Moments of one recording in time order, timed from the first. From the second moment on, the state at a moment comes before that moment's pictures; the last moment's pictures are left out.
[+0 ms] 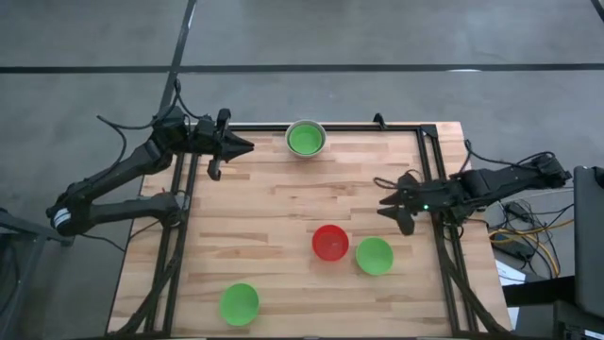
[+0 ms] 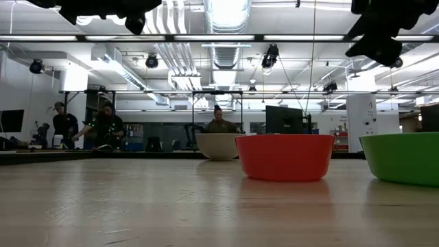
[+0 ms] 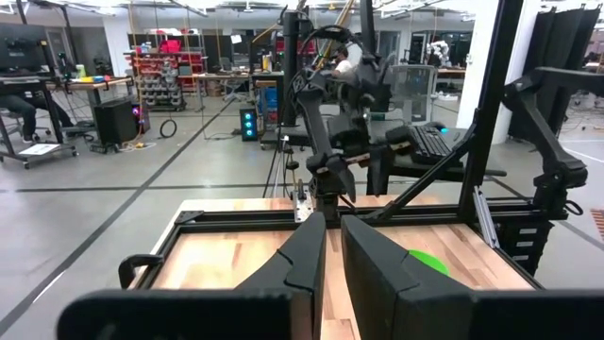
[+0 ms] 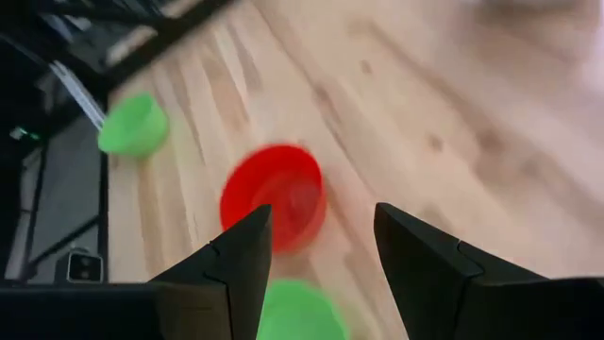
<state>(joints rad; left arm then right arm) 0.65 0.81 0.78 0.07 0.72 0.02 0.25 0.73 0.69 -0.62 0.23 0.79</state>
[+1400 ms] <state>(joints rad) 0.65 0.81 0.78 0.07 0.72 0.02 0.25 1.07 0.68 -0.73 -0.14 0.96</state>
